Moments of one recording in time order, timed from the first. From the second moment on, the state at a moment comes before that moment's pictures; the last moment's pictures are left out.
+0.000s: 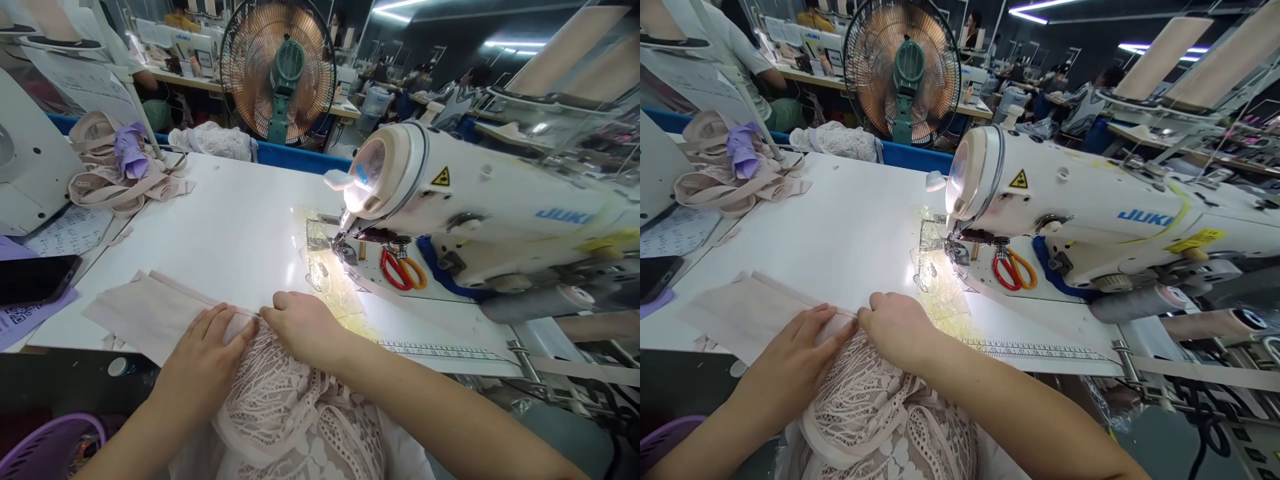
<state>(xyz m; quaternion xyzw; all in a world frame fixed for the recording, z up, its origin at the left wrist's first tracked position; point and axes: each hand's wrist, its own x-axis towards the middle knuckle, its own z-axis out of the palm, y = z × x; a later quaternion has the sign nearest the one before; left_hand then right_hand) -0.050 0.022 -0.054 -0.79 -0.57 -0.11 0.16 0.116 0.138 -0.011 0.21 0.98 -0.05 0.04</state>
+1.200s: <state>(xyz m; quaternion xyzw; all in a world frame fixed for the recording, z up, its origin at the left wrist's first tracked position) -0.053 0.025 -0.051 -0.81 -0.55 -0.12 0.18 0.121 0.145 -0.024 0.19 0.98 -0.05 0.00</state>
